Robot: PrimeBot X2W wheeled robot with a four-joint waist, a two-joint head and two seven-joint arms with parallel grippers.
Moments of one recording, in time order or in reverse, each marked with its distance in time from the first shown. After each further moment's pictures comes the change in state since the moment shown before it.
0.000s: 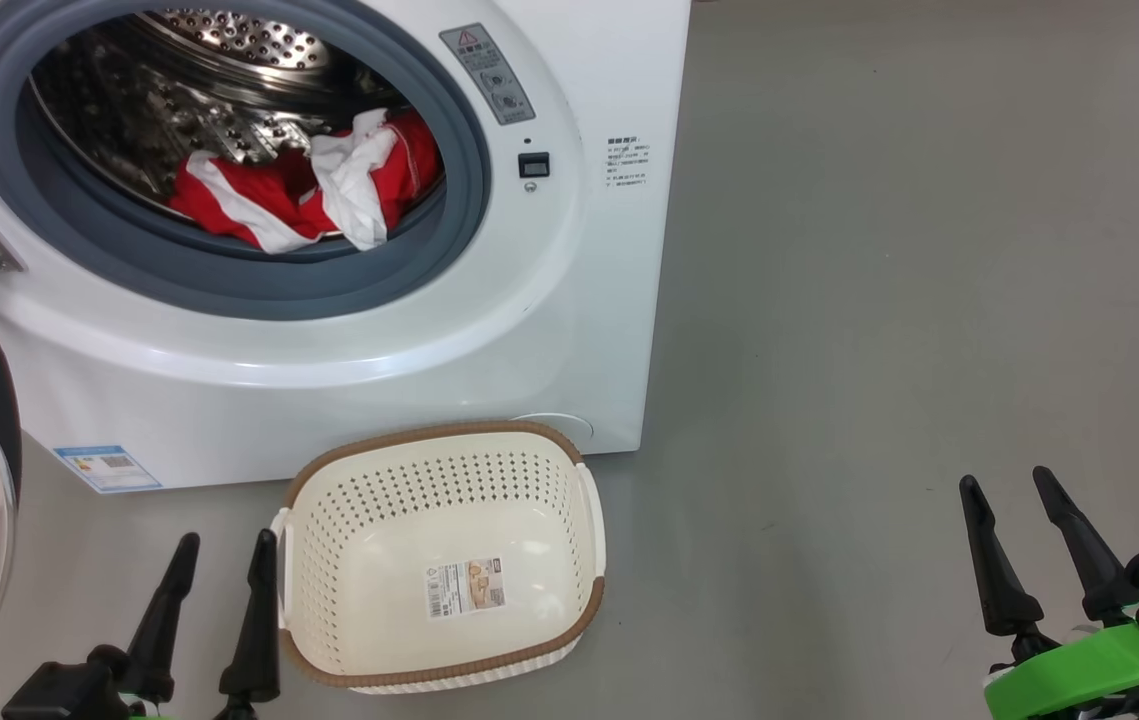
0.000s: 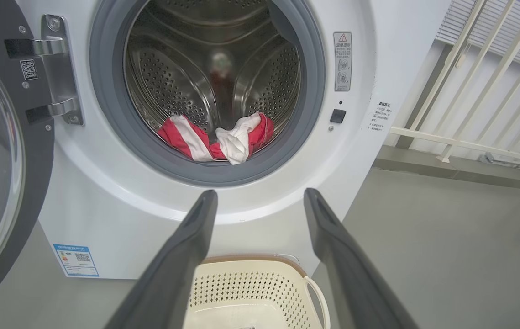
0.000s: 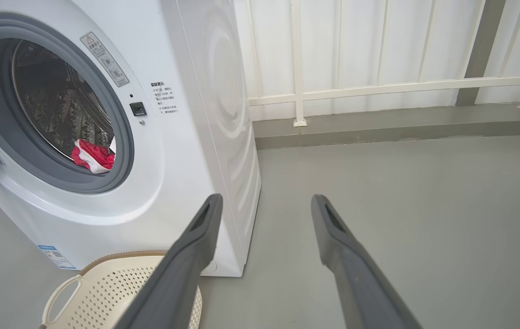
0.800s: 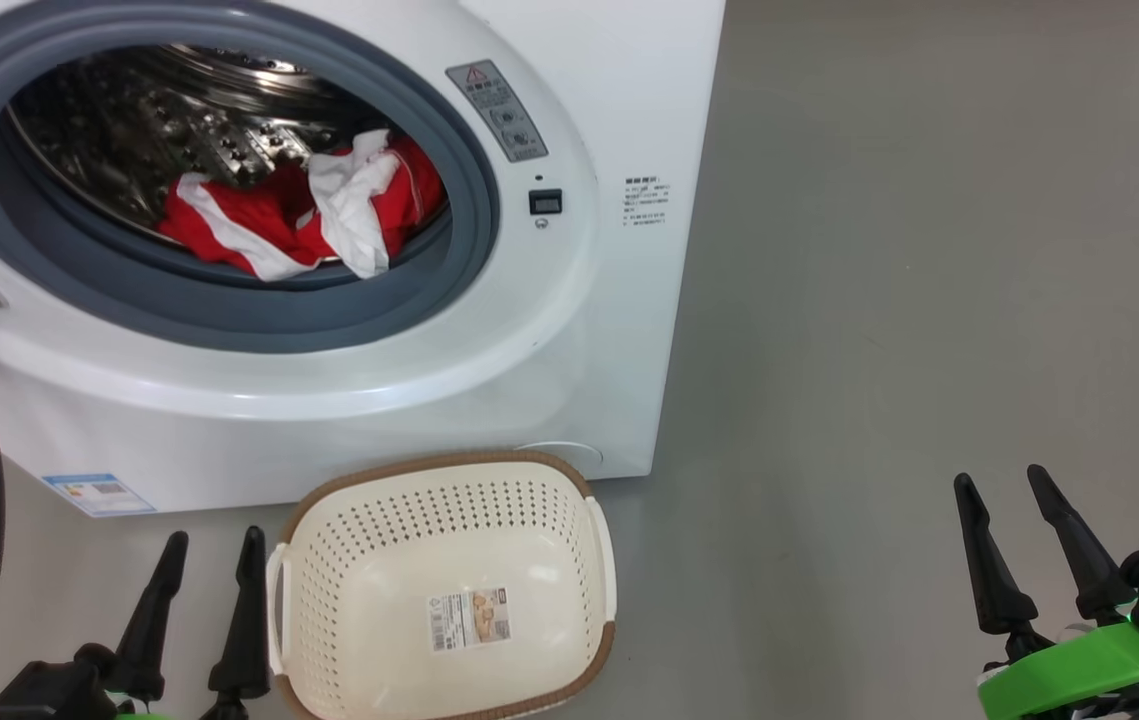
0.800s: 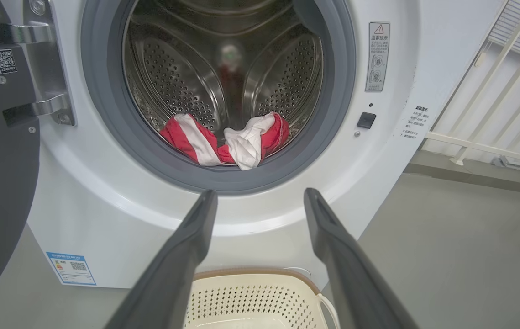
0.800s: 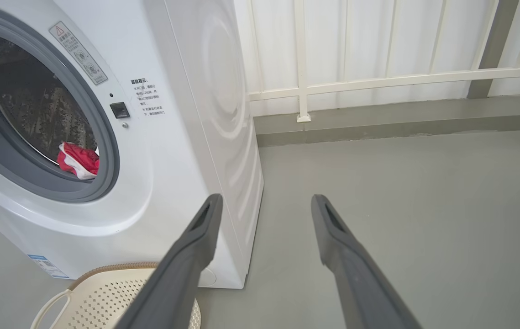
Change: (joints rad) left arm -0.005 0.004 0.012 0.005 -0.016 0.000 0.000; right arm -0.003 0.011 0.001 -0.002 0.000 0.000 0.000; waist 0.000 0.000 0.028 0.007
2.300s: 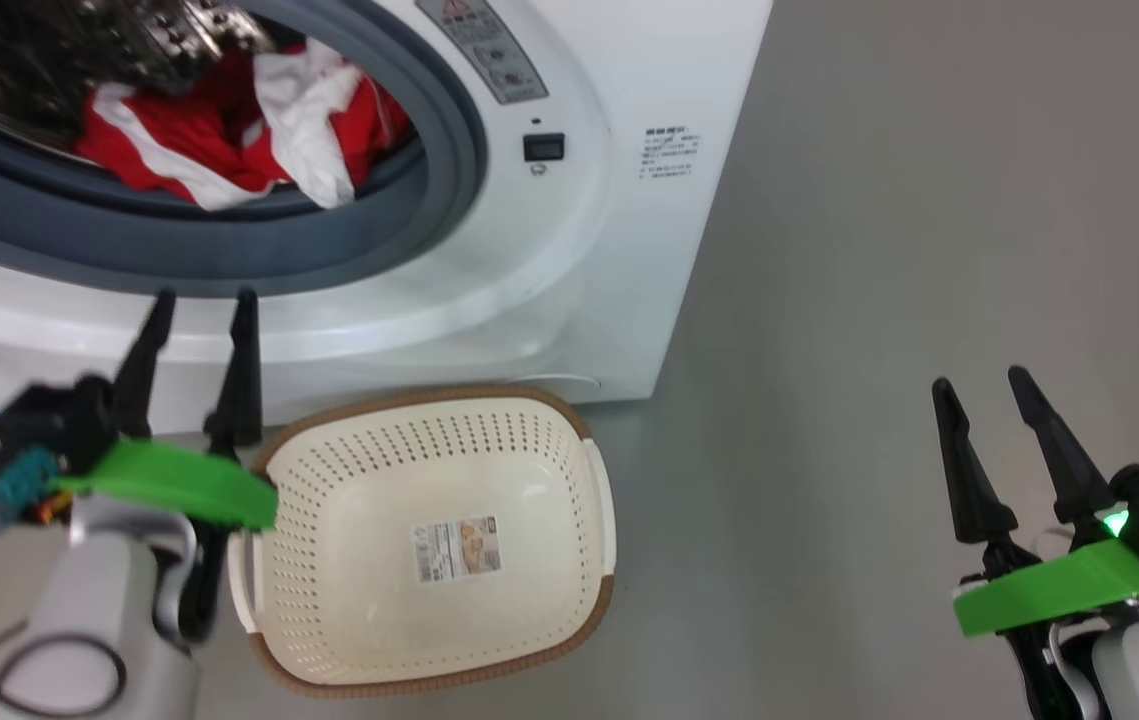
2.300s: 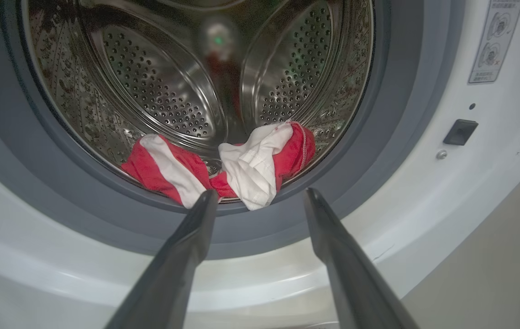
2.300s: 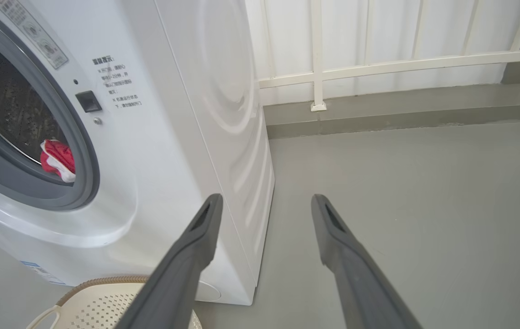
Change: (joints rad) left arm -0.461 0.021 -0.065 0.324 0.030 0.000 0.000; right arm -0.122 0.010 0.027 -0.022 0.000 0.000 0.000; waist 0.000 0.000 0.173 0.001
